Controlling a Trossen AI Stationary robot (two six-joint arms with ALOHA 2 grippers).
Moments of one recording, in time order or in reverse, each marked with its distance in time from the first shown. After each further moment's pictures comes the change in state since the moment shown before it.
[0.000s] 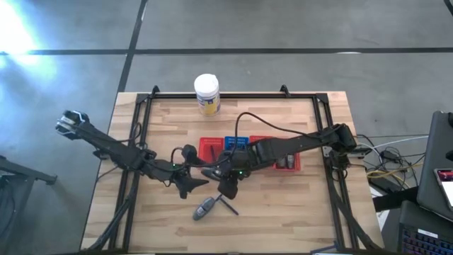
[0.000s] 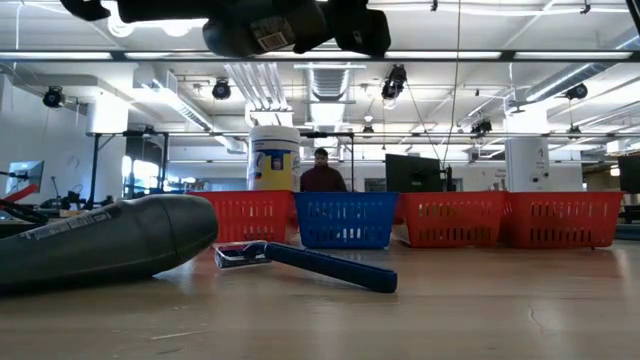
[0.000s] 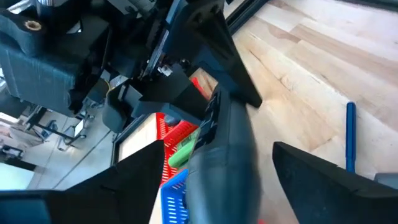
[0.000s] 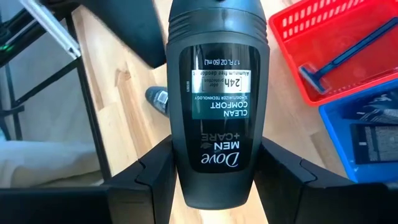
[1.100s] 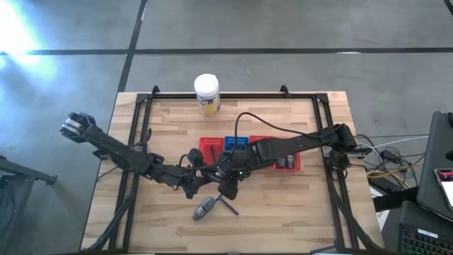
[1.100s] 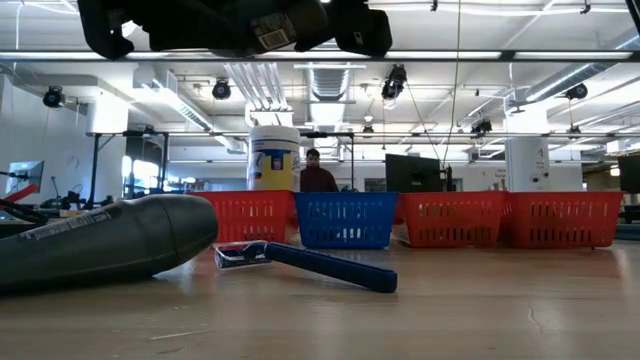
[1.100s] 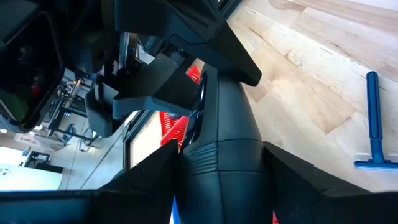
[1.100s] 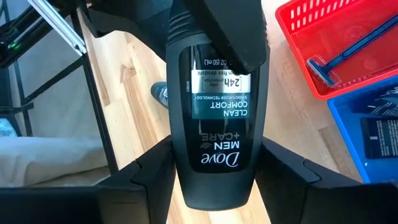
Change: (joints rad) left arm 0.007 0.113 0.001 0.074 -0.048 0.111; right arm -0.002 0.000 0.000 0.000 -0.038 0.014
